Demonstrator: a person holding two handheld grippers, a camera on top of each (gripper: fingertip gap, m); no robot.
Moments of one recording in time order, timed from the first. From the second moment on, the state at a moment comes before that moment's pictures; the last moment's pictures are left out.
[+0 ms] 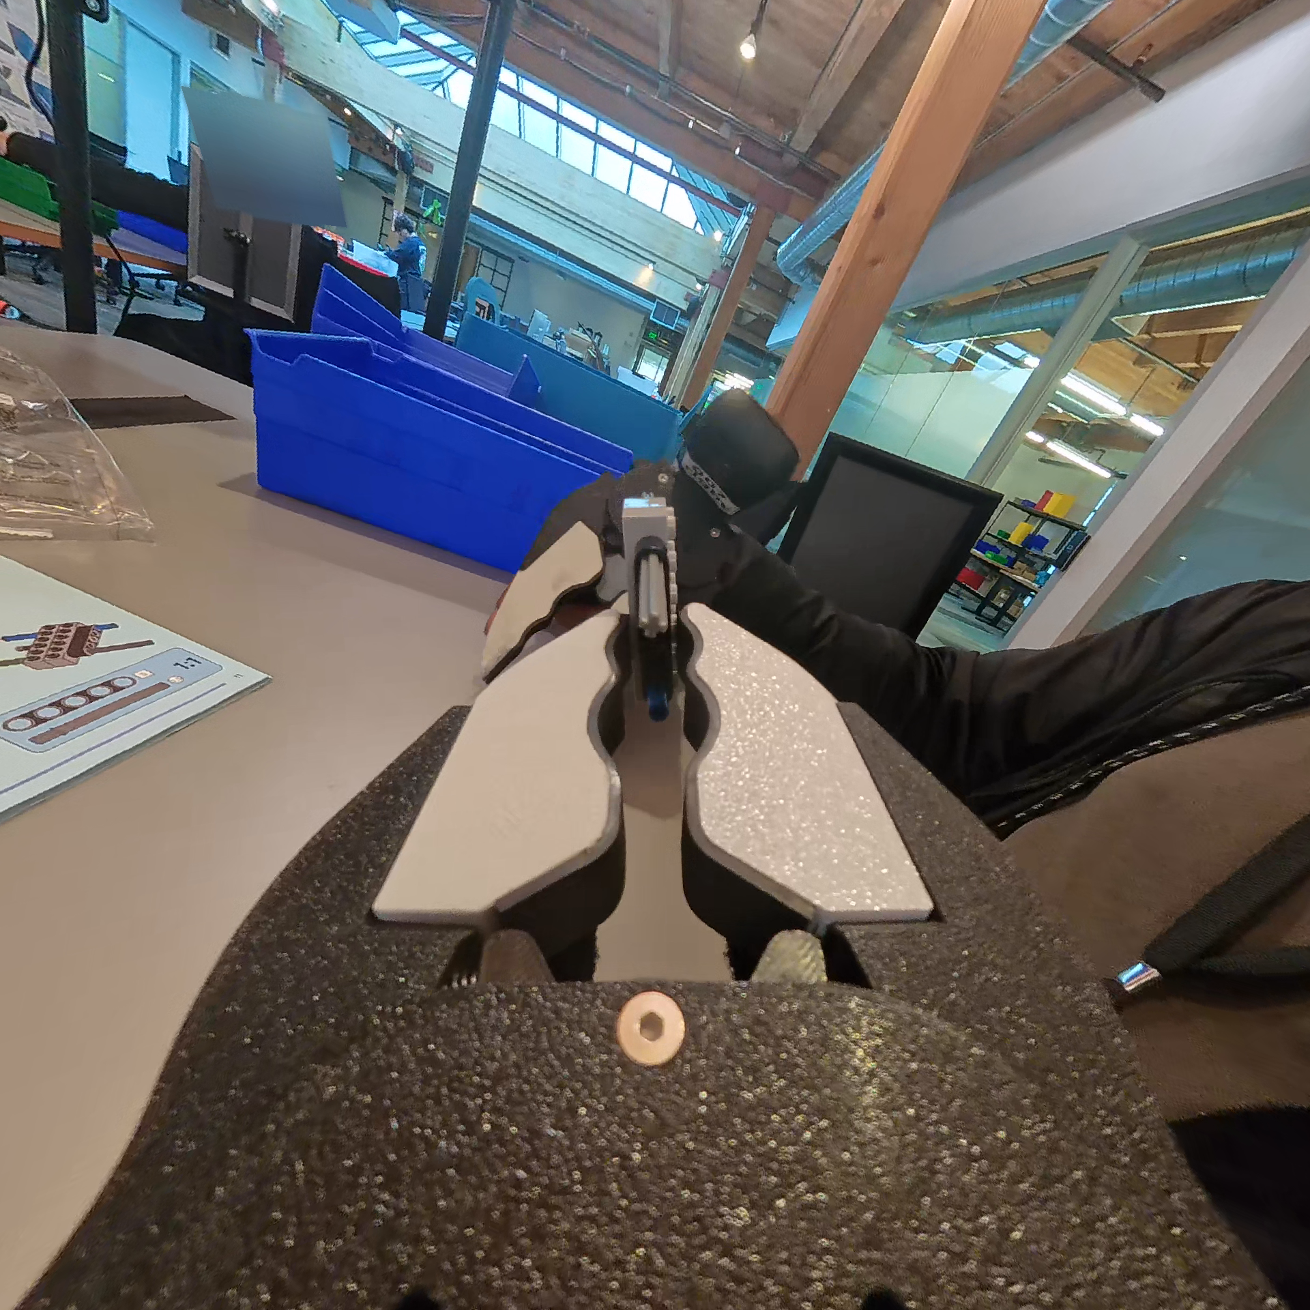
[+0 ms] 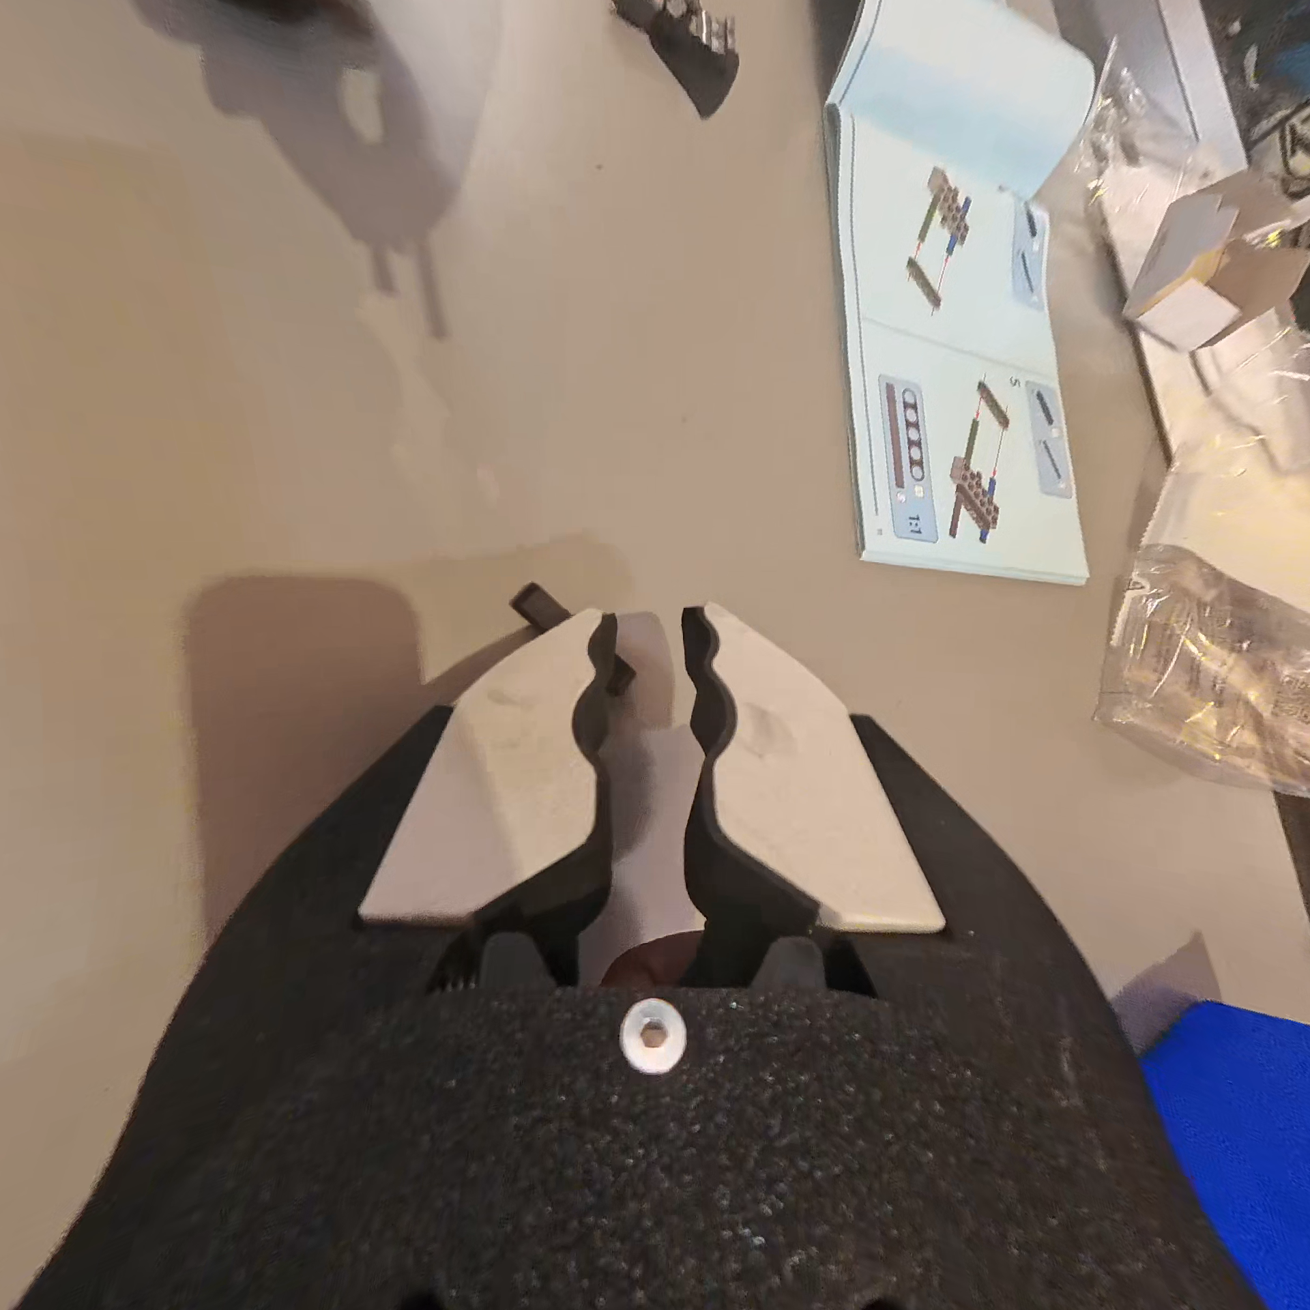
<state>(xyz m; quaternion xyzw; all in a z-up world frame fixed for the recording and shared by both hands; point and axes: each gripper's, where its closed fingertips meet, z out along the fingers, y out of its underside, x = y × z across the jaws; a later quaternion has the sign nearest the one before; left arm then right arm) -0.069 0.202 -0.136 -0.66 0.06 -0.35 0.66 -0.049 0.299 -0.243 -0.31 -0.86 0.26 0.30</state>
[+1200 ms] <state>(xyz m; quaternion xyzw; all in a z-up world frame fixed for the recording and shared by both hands) -0.065 0.202 -0.138 -0.67 0.07 -0.35 0.65 -0.031 0.293 -0.248 -0.31 -0.87 0.28 0.26</state>
